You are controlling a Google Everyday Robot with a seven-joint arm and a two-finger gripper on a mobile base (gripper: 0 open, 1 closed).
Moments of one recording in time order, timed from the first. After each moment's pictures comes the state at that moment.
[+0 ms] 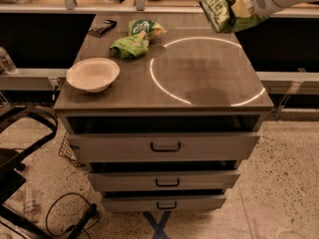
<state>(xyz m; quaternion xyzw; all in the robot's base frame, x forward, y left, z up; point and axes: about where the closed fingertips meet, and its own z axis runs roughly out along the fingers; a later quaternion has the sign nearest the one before) 0.730 -0.227 1.011 -0.30 0.82 -0.03 0.48</state>
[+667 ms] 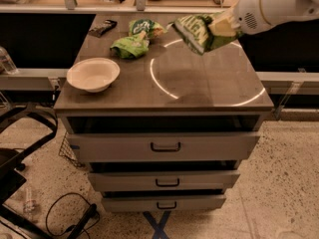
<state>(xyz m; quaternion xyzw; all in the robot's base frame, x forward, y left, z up) 0.673 -0.158 0.987 -0.42 0.77 0.05 0.47</state>
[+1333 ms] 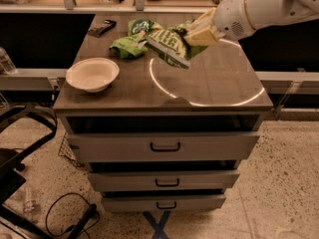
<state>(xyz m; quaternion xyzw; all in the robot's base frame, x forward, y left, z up) 0.641 -0.090 0.975 -0.57 0.67 0.15 0.45</state>
